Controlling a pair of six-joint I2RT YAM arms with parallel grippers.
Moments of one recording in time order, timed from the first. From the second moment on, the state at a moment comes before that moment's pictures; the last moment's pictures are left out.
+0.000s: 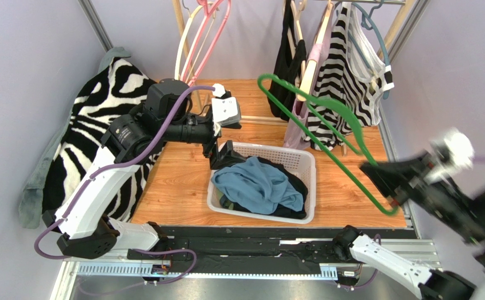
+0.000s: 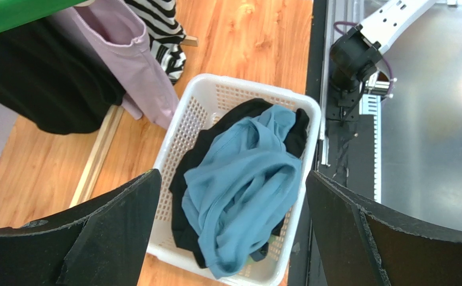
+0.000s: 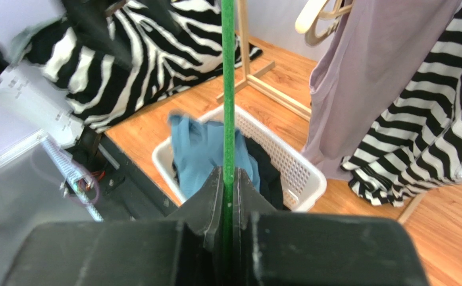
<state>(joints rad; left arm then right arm) -0.79 1.30 1.86 -0.99 0.55 0.32 0.70 0.64 1.82 -1.22 -0.06 0.10</state>
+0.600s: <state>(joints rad) -0.79 1.13 2.00 -1.18 0.35 0.66 0.75 1.49 2.24 -1.03 0.33 0.17</state>
